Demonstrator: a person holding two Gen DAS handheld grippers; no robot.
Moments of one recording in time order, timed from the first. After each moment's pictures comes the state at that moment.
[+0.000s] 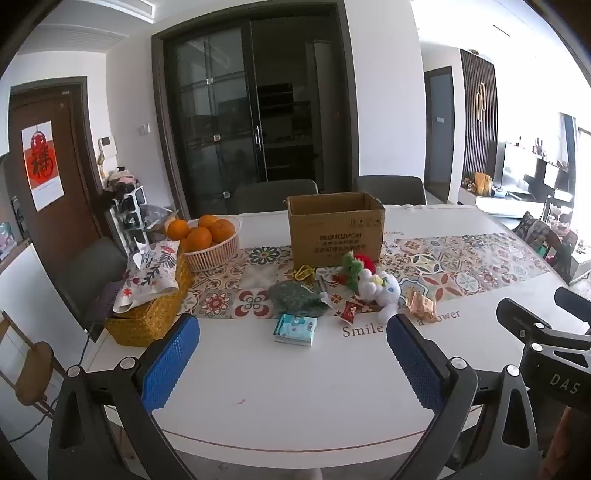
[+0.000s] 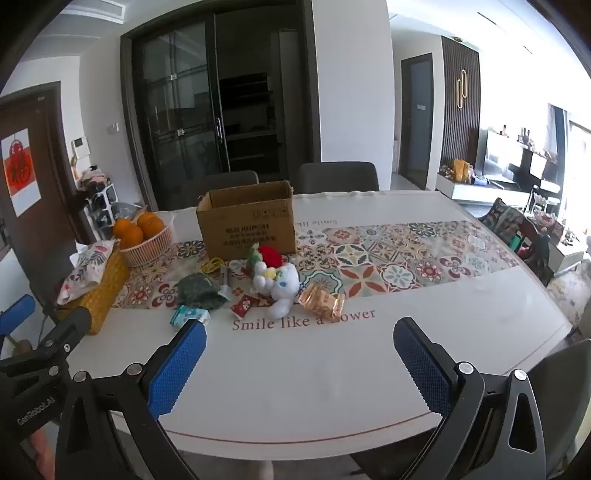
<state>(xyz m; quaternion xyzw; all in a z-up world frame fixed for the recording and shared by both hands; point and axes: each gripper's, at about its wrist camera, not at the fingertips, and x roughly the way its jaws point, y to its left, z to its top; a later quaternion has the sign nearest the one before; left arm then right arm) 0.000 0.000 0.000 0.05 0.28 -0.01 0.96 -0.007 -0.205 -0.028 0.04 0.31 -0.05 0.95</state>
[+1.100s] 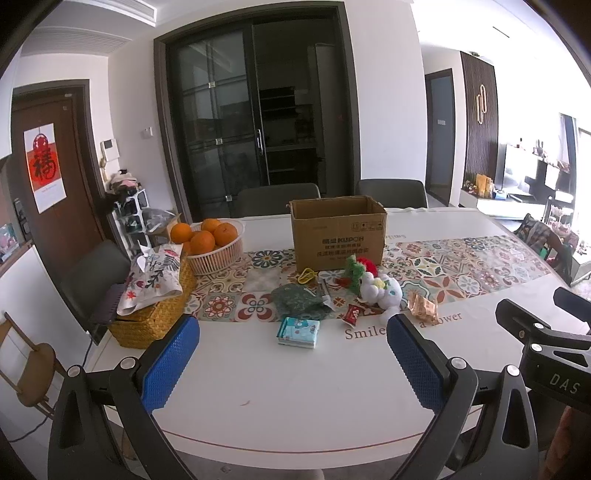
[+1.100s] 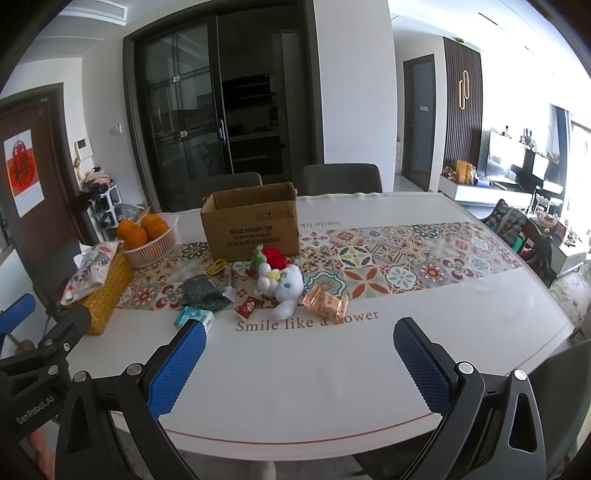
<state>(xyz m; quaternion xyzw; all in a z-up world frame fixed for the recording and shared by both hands) -0.003 -0.002 0.001 0.05 0.27 -0.01 0.96 -0.009 -0.203 -0.026 0.04 0.31 -0.05 0.95</state>
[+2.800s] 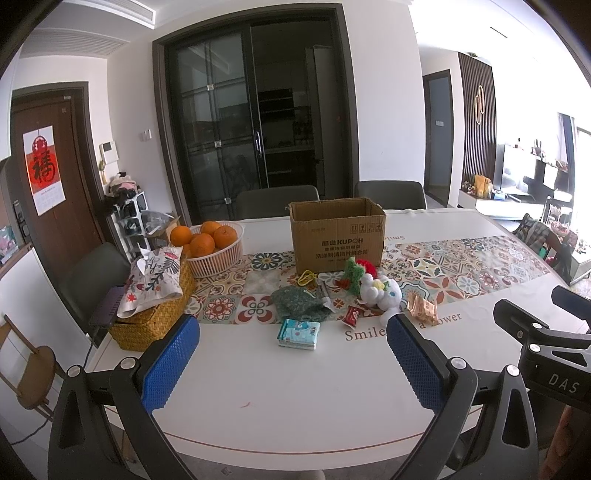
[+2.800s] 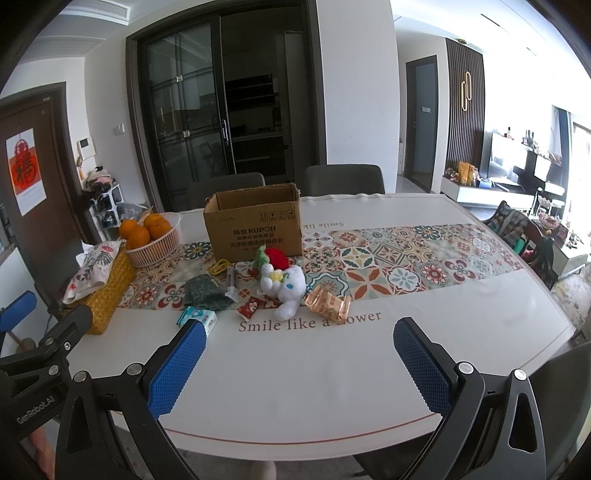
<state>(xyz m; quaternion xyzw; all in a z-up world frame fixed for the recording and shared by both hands) -0.003 -0.004 0.004 0.05 0.27 -0.01 0.96 -0.010 -0.203 -0.025 0.04 0.31 -0.05 0.95</state>
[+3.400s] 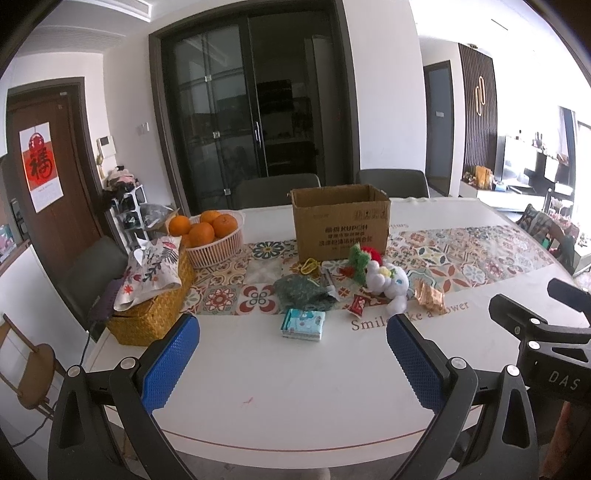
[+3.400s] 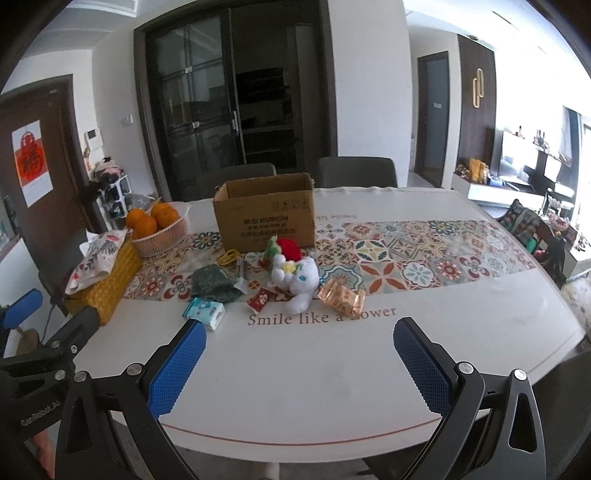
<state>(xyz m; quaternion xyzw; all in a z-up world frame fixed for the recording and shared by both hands) 0.009 0.007 -0.015 0.05 0.28 -0.01 0.96 0.007 -0.185 -0.041 0.04 0.32 -0.02 0.95</state>
